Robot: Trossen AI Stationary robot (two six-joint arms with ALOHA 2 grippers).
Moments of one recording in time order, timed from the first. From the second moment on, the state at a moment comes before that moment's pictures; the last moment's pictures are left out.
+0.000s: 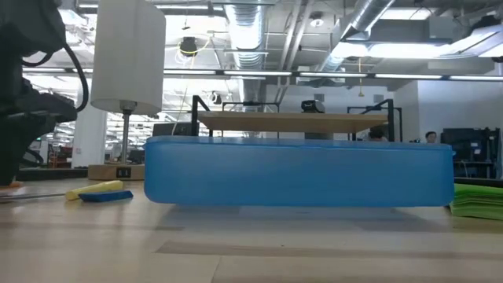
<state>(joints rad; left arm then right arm) -0.38 0.93 0.33 -0.73 0.03 -1.98 -0.16 0.52 0.79 0.05 0.26 0.12</state>
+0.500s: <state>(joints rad) -0.38 0.98 0.33 -0.78 0.03 -1.92 -0.16 0.52 0.79 0.05 0.26 0.12</state>
